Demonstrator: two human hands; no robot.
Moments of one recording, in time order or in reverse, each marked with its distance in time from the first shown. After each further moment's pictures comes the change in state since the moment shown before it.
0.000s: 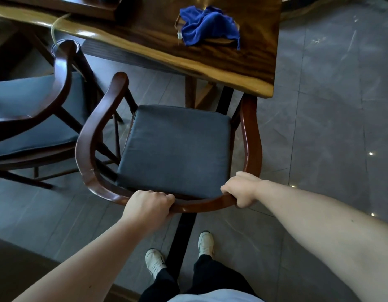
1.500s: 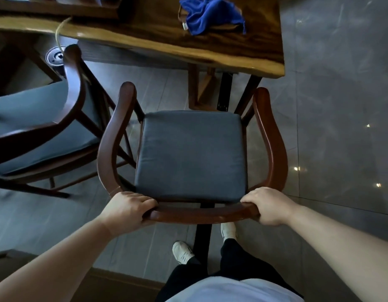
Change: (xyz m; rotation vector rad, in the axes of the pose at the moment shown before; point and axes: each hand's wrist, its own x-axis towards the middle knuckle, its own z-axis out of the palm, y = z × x) left_hand -0.106 -0.142 0.029 -0.292 0.117 0.292; right_hand -0.028 -0.125 0.033 0.456 0.257 0.224
